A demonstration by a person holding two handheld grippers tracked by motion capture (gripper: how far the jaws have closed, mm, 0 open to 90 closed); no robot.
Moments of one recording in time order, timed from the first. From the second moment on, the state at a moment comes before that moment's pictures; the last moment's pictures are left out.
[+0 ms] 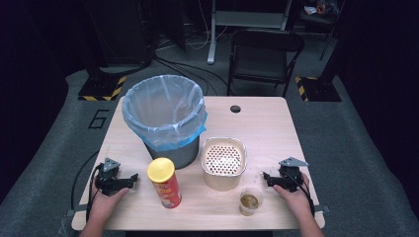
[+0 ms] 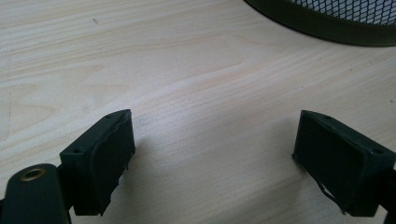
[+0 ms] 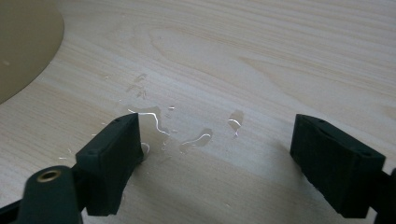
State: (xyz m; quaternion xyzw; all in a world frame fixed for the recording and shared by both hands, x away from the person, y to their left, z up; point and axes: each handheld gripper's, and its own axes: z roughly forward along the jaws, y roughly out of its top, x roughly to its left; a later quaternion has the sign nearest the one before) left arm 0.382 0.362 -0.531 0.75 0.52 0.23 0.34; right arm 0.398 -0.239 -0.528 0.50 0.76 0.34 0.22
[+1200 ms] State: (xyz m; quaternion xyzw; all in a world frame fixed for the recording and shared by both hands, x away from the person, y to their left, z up) left arm 0.382 0.361 -0.531 0.74 0.53 0.23 0.34; right arm 0.327 -0.197 -0.429 0.41 0.78 0.43 0.17
